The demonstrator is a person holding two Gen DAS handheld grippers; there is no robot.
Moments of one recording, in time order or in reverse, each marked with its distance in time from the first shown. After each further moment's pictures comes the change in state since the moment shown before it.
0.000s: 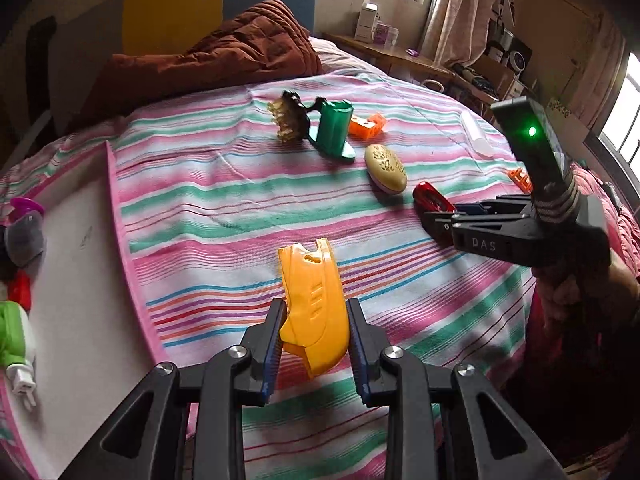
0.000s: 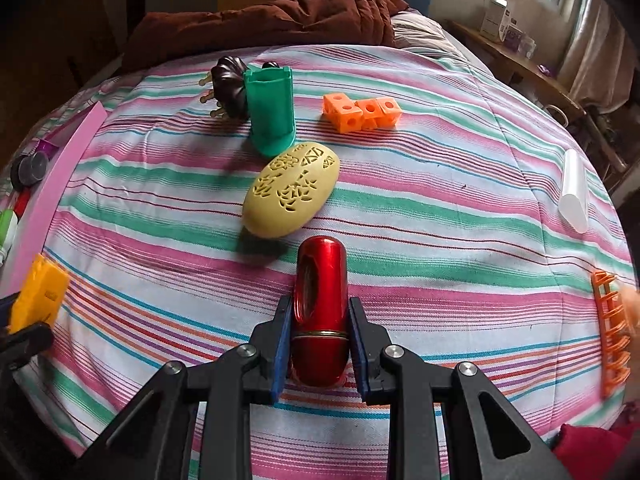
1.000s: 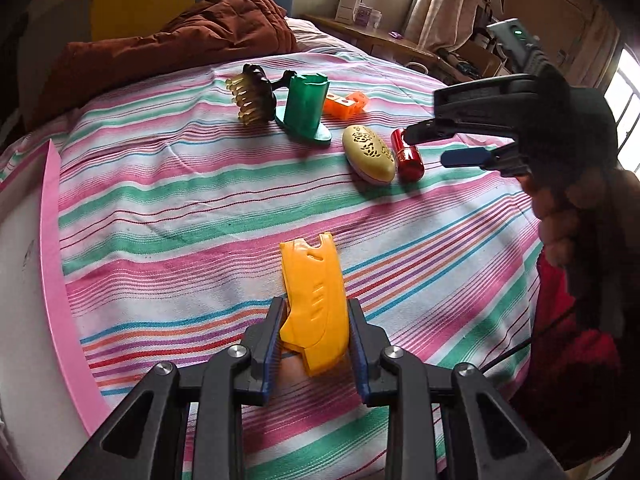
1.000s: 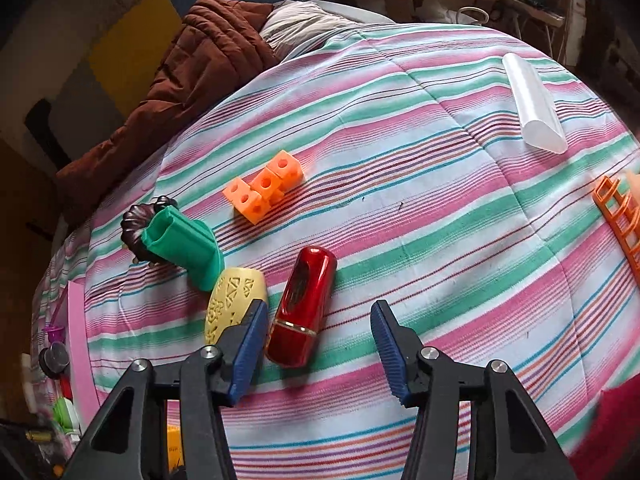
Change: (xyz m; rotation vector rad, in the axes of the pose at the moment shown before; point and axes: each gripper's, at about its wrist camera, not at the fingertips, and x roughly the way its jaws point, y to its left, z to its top) left arm 0.053 -0.014 0.014 0.027 0.065 -0.088; right arm 0.009 -0.072 0.049 0.536 -0.001 0.084
